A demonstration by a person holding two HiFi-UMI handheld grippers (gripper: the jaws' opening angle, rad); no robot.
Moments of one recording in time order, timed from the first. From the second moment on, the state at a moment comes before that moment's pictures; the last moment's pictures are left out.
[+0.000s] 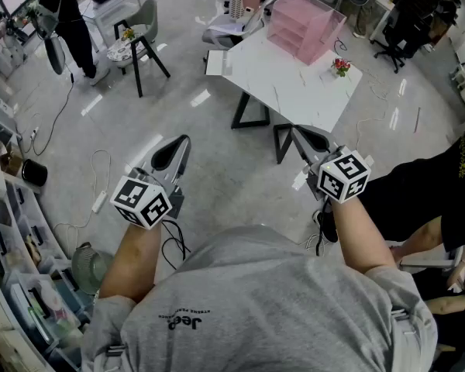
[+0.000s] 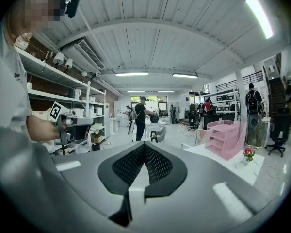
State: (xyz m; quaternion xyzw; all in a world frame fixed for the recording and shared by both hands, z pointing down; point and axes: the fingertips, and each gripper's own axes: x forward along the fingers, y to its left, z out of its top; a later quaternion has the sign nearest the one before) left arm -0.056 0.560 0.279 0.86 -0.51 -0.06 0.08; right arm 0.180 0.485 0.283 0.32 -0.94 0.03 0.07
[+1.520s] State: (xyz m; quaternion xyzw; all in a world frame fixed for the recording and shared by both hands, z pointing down) left arm 0.047 0.541 0.272 0.84 -0.53 -0.06 0.07; right arm 0.253 0.448 0.275 0.26 -0.96 0.01 0.06
